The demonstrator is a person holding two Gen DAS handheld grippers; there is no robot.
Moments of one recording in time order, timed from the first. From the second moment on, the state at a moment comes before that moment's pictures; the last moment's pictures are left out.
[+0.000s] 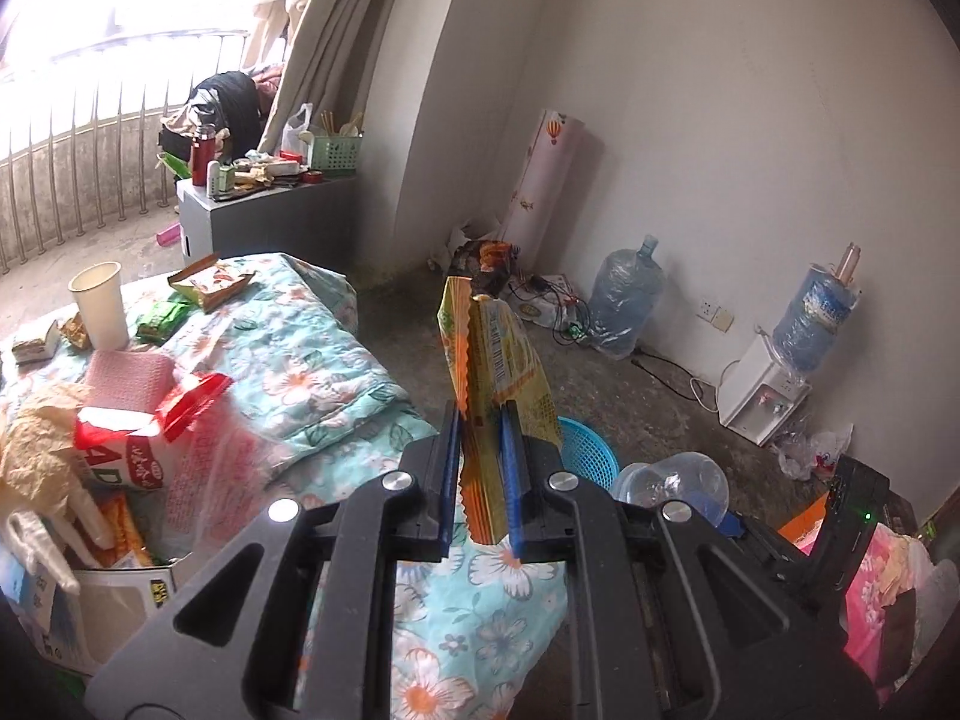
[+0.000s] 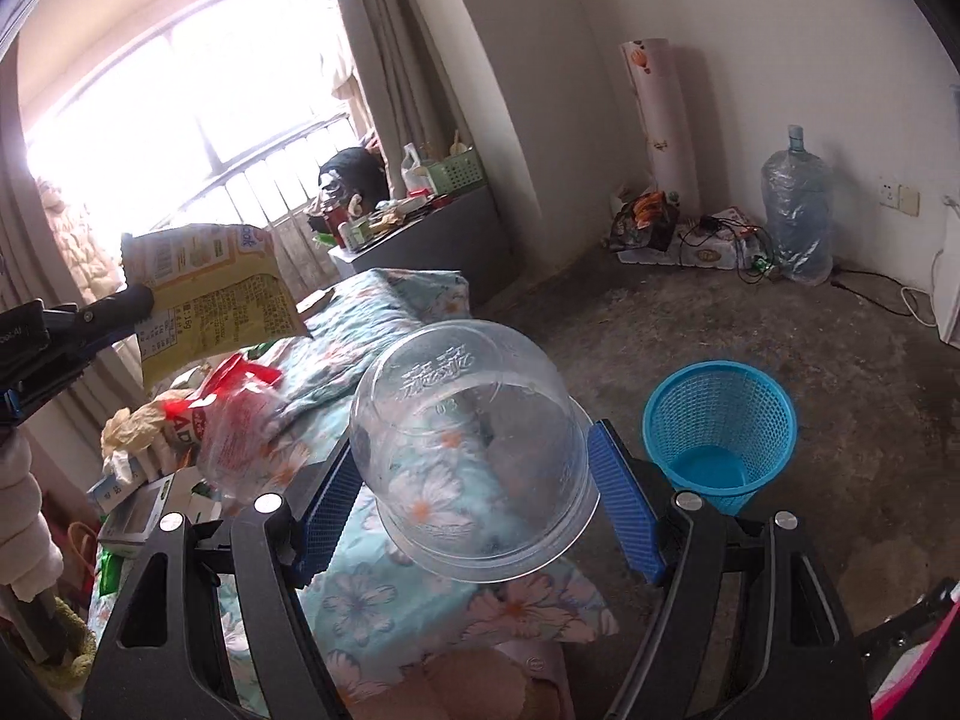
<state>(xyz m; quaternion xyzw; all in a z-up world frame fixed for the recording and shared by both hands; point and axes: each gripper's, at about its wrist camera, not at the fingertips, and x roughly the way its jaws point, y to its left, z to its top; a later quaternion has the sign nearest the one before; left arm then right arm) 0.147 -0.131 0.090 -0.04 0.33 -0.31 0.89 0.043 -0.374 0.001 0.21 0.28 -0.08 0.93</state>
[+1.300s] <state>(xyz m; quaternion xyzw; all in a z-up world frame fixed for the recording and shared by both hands) 0.275 -0.437 -0.060 0.11 0.47 -0.42 0.77 0.153 -0.592 -0.134 0.38 0.31 -0.21 0.84</state>
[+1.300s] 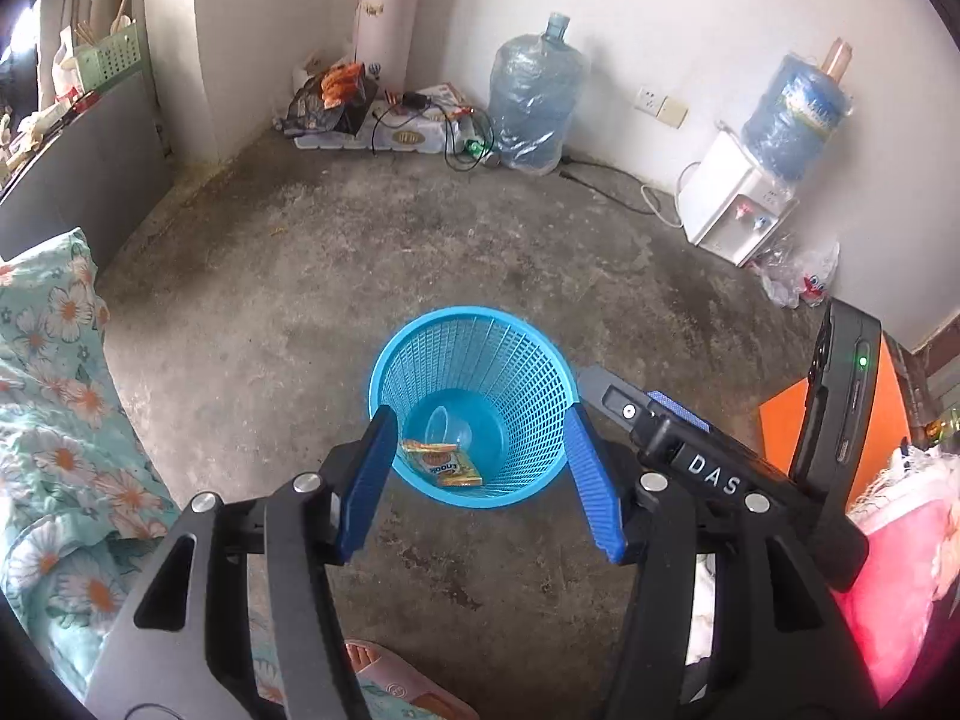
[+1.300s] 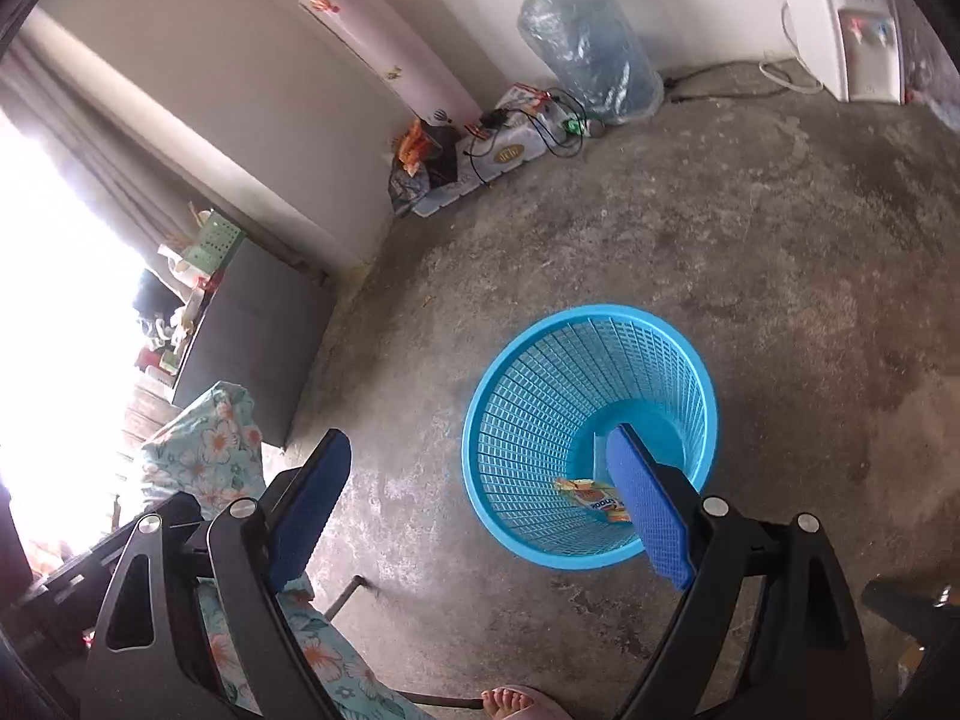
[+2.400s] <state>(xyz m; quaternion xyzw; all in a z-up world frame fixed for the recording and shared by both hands) 0.099 0.073 0.116 -0.08 0.26 -0.17 0.95 0.080 -0.334 0.050 0.18 0.28 -0.03 0.94</state>
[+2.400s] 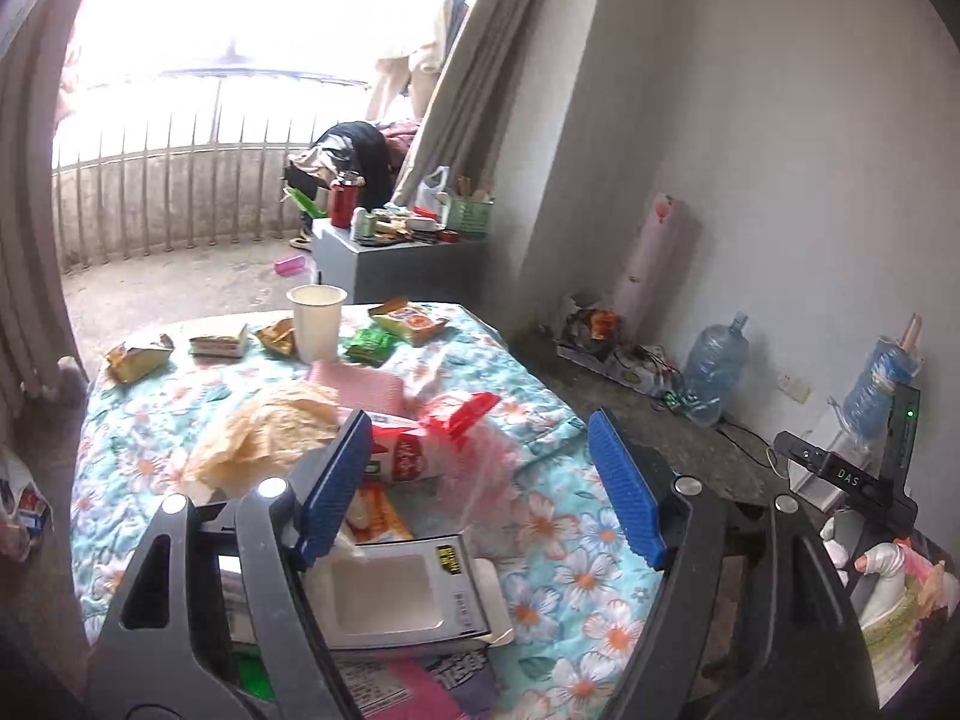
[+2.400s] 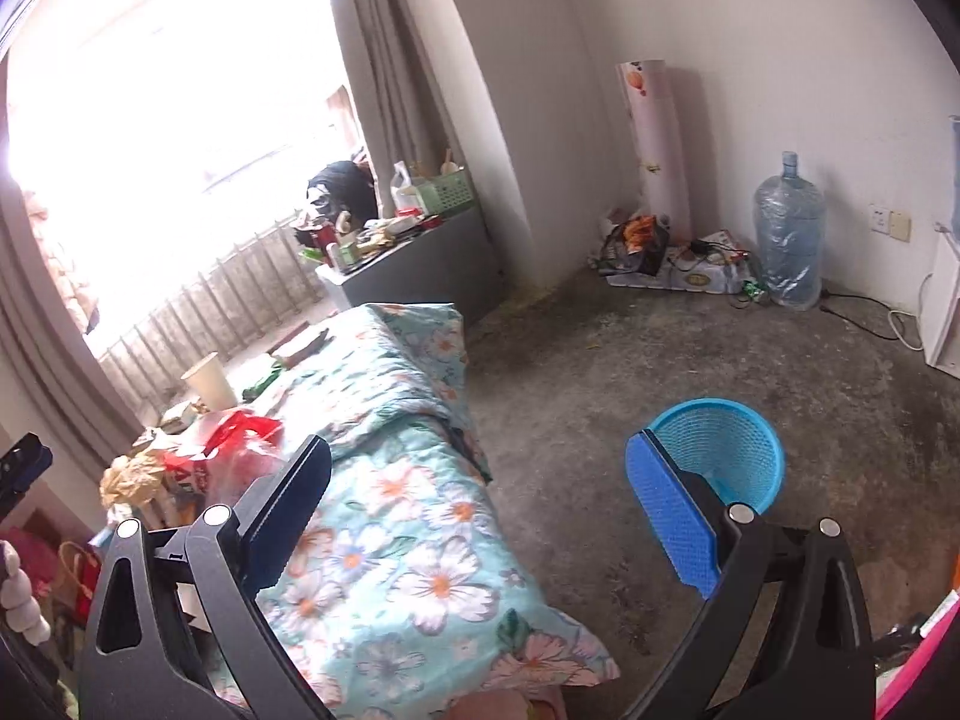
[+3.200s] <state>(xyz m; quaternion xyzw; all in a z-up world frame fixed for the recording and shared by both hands) 0.120 0.171 0.075 -0.11 0.26 -0.12 0.95 0.152 -0.233 0.034 0.22 0.36 0.15 0.89</state>
